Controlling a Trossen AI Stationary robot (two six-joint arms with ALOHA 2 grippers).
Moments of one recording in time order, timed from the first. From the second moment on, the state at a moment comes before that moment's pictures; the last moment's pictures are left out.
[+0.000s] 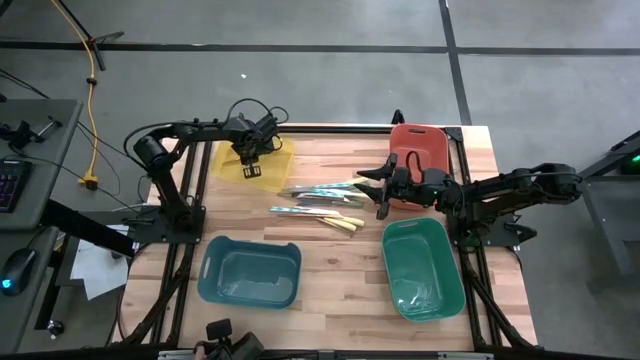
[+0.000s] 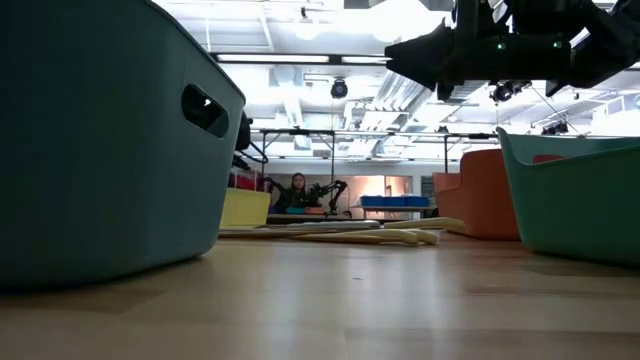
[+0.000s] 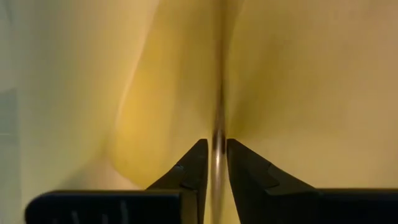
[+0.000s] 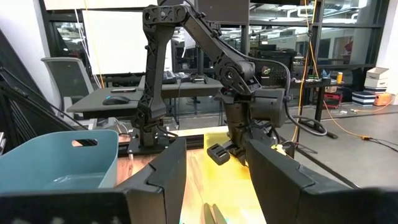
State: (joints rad) left arm 0.77 1.78 1.02 -0.73 -0.35 0.52; right arm -0.12 1.23 0.37 0.99 0.08 -0.01
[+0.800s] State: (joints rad) left arm 0.77 1.29 1.15 -0.64 0.00 0.34; right arm -0.12 1.23 0.37 1.00 0.08 -0.03
